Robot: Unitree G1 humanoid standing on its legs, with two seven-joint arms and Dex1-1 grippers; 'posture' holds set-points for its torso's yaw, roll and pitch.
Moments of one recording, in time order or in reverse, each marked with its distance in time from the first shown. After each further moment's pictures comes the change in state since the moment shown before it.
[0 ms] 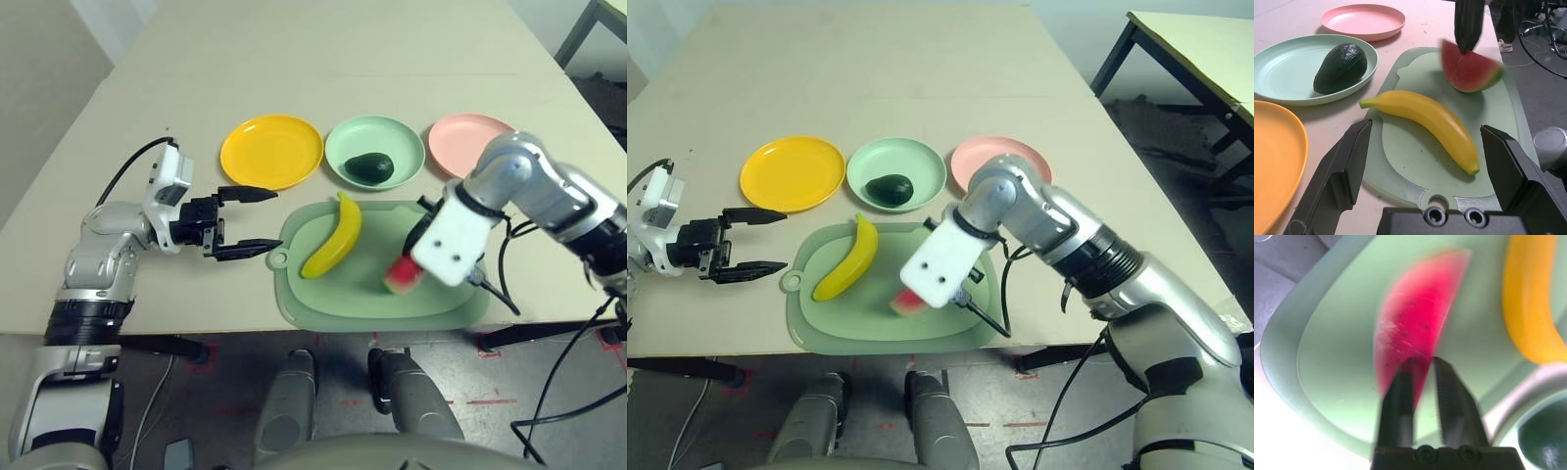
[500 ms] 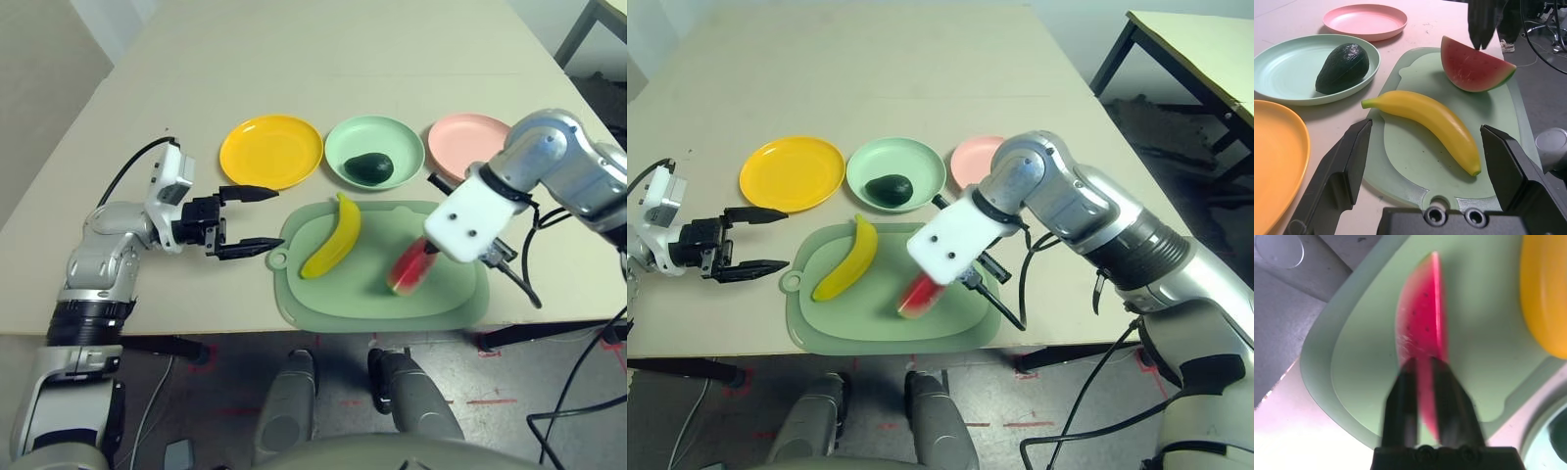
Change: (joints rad) left arm 0.000 0.000 0.000 -0.005 0.000 0.002 0.009; right arm 0.034 -0.062 0.039 -0.089 0.066 0.102 0.002
